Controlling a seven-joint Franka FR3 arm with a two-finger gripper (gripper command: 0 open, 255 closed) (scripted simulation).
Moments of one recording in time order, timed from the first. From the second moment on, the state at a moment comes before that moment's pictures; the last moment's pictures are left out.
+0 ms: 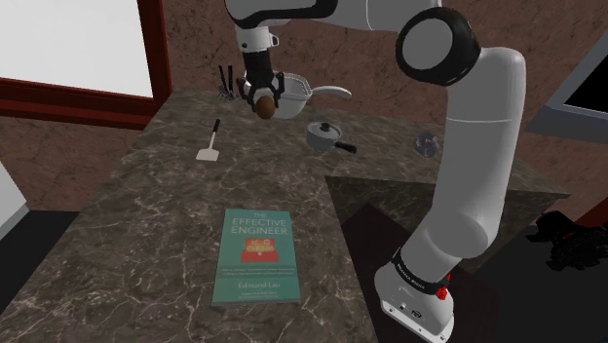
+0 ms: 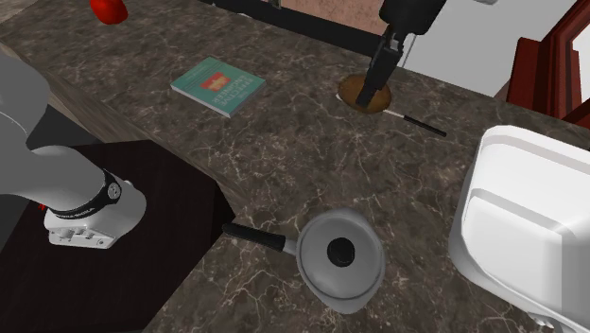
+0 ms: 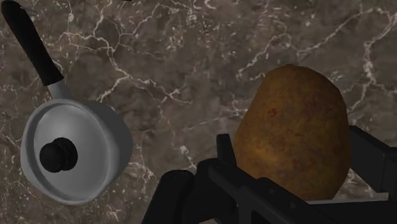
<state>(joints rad) 0.01 0.42 0.13 -1.37 -0.14 1.50 0.61</state>
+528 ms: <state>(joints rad) 0.11 0.36 0.19 -1.48 -0.11 1.53 0.78</state>
